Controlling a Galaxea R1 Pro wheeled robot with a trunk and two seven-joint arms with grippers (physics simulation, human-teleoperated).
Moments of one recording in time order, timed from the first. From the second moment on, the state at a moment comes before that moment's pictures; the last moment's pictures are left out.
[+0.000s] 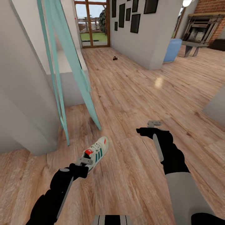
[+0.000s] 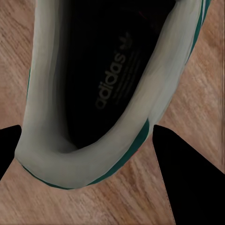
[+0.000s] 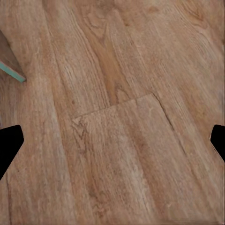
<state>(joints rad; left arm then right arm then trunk) -0.33 -0.05 -0.11 -1.51 -0.23 0.91 -0.20 -0.81 0.05 -0.03 -1.23 0.00 0.82 0.02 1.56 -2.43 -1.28</state>
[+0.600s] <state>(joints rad) -0.33 -0.05 -0.11 -1.51 -0.23 0.91 -0.20 -0.81 0.05 -0.03 -1.23 0.00 0.82 0.02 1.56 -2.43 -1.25</state>
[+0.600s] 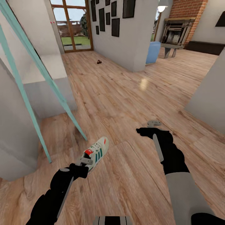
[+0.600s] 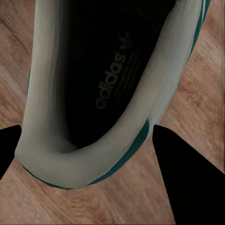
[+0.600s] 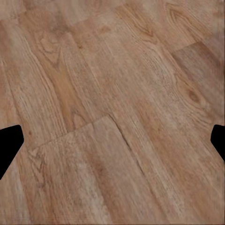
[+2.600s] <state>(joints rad) -0.33 -0.05 -0.12 -1.51 -0.23 0.91 -0.20 -0.81 0.06 -0.03 -1.12 0.00 0.81 0.02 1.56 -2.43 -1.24</state>
